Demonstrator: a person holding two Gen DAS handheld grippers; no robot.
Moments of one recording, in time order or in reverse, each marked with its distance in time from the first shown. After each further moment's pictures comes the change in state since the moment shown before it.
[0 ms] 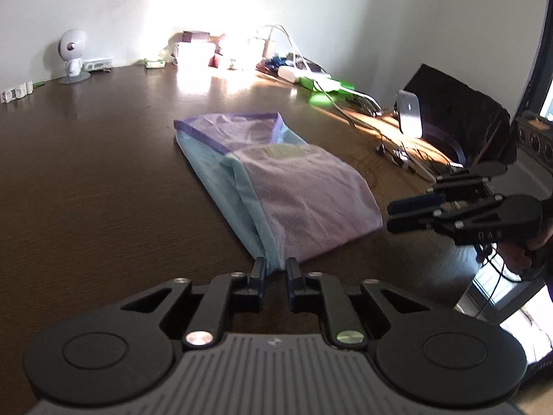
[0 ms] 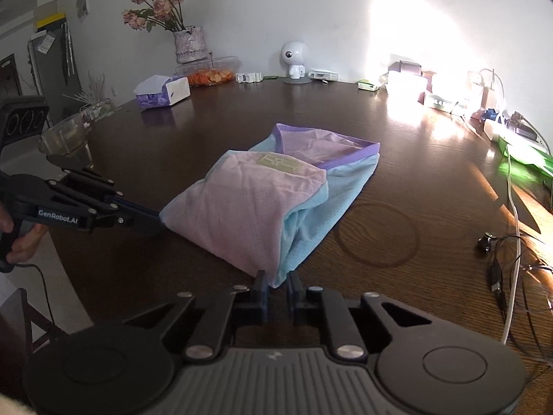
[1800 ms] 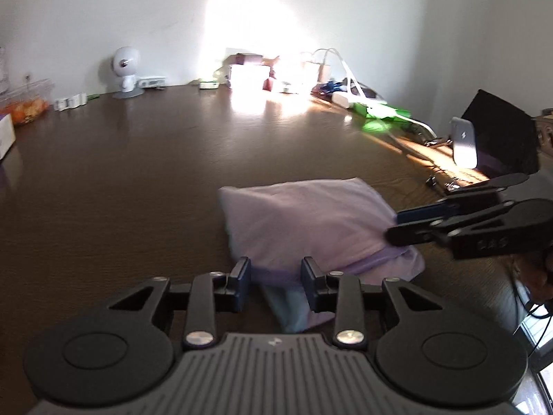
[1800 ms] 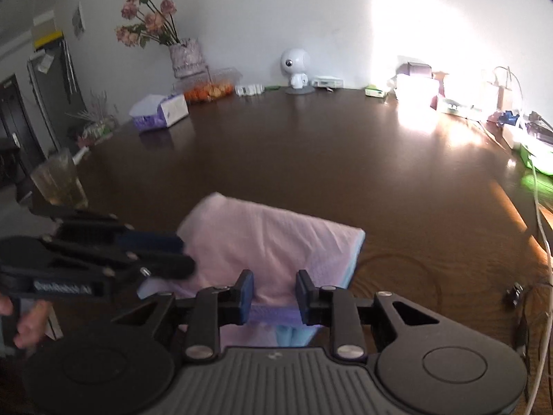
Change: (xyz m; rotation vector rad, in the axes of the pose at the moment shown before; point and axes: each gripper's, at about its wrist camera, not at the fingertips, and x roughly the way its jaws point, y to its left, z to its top) left arm 0.011 -0.029 -0.010 -0.087 -0.073 0.226; right arm 0.037 -0.025 0.033 0.050 0.009 -0.006
